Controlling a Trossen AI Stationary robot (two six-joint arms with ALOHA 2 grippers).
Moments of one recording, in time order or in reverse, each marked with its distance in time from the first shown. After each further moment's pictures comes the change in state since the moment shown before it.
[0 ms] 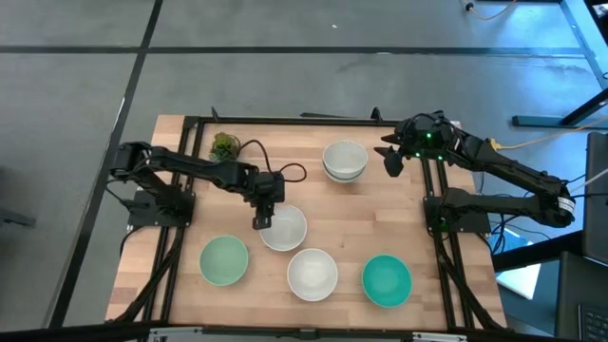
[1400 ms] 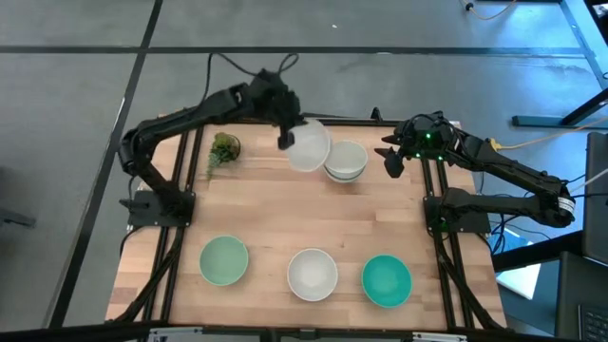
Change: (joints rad) left arm 0.464 0.075 0.626 0.014 0.122 0.401; right arm -0.001 0.000 0.000 -0.017 0.001 -0.034
